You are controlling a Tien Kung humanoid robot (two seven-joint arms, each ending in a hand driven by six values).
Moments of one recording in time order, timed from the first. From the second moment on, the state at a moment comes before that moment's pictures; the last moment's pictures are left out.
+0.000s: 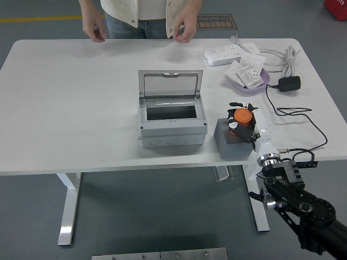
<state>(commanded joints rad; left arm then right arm) -0.09 0.24 -0.49 -0.18 0.34 0.13 0.01 0.30 -0.22 0.85 1.08 -0.96 -0.47 0.35</state>
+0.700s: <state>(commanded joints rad) -0.09 0.24 -0.48 -0.18 0.35 0.13 0.01 0.31 -0.24 0.88 1.12 -0.96 -0.46 0.33</state>
